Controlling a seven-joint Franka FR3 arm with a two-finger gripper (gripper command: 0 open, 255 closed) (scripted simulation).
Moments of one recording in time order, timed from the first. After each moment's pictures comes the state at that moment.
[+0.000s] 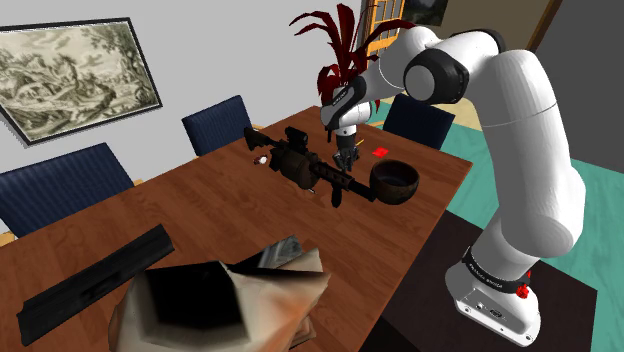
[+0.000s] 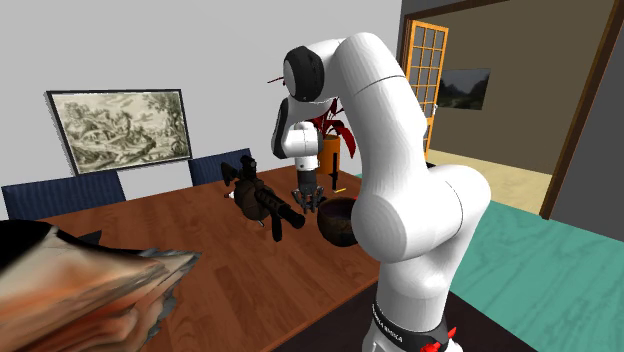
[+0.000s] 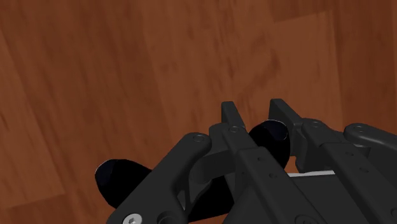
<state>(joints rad) 0.05 0.65 -0.32 -1.78 0.25 2.15 -0.30</state>
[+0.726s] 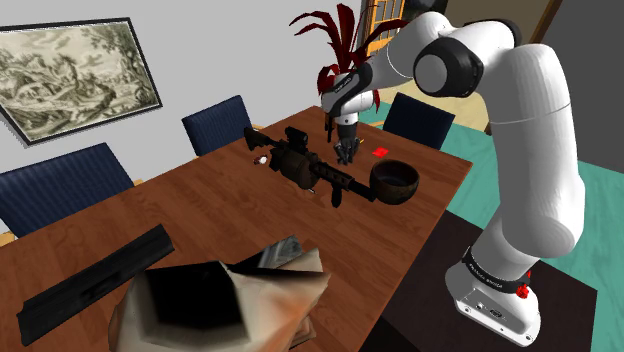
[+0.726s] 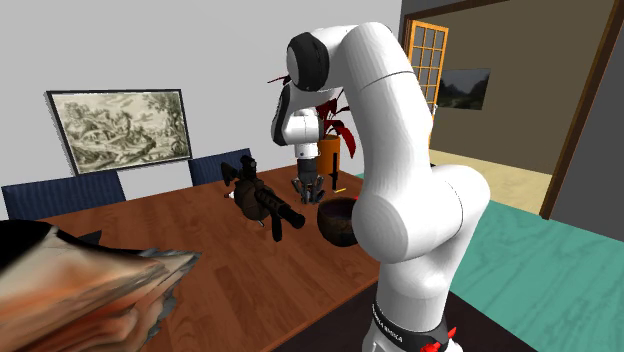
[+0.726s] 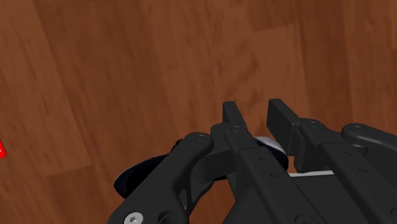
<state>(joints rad) 0.07 0.57 -0.34 -1.78 0.22 2.07 -0.29</state>
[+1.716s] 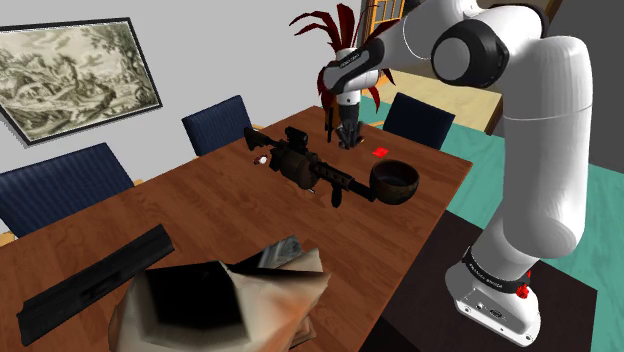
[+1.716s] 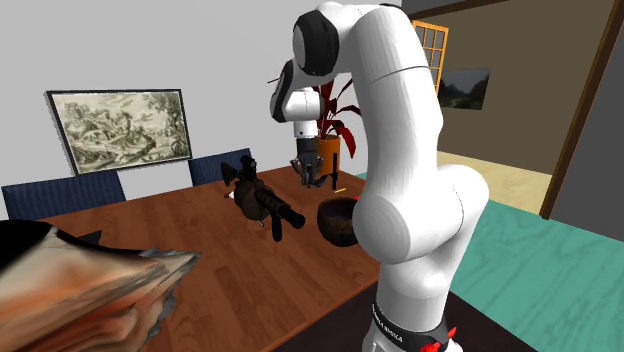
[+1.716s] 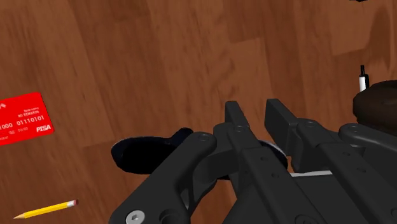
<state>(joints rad) 0.09 0.45 -0.37 -1.75 0.17 1.92 -0.26</state>
